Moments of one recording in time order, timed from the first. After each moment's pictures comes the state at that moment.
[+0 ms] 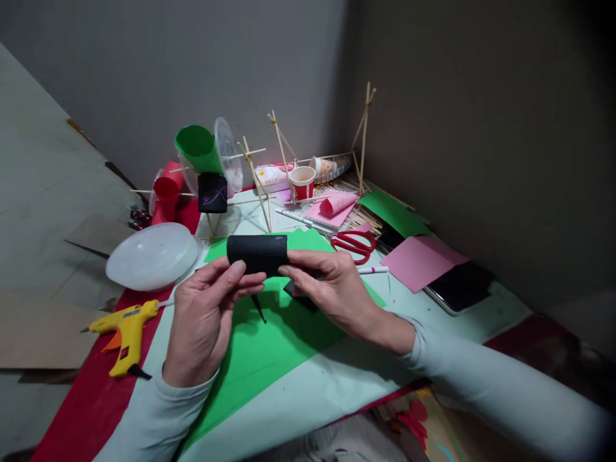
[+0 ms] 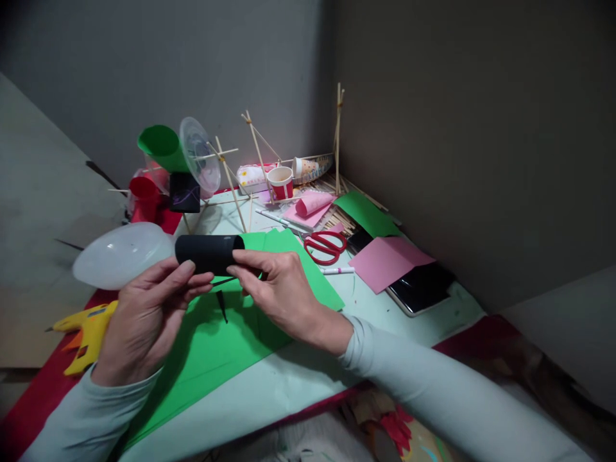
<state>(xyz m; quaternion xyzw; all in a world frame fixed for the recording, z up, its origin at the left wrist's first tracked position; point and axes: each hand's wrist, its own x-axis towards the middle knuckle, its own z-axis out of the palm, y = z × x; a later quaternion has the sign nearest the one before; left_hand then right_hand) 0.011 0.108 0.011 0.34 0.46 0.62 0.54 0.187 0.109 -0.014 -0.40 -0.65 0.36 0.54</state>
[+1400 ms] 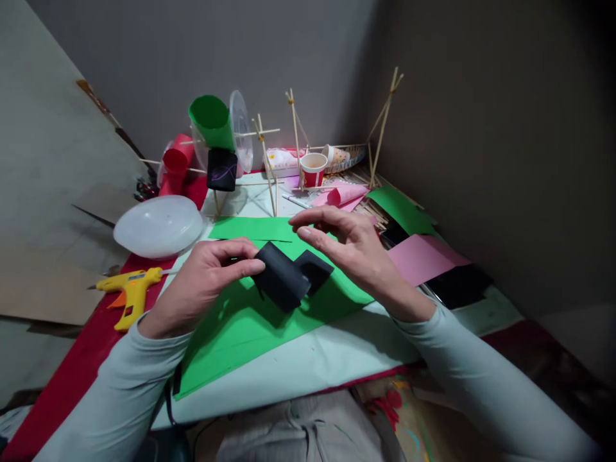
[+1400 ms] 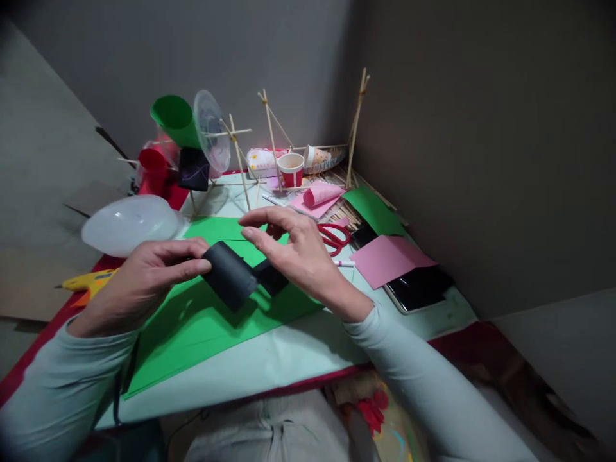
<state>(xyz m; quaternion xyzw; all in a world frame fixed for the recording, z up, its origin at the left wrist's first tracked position) -0.016 0.112 0.027 0.68 0.46 0.37 0.44 0.214 0.119 0.016 -0.38 -0.72 0.28 0.51</state>
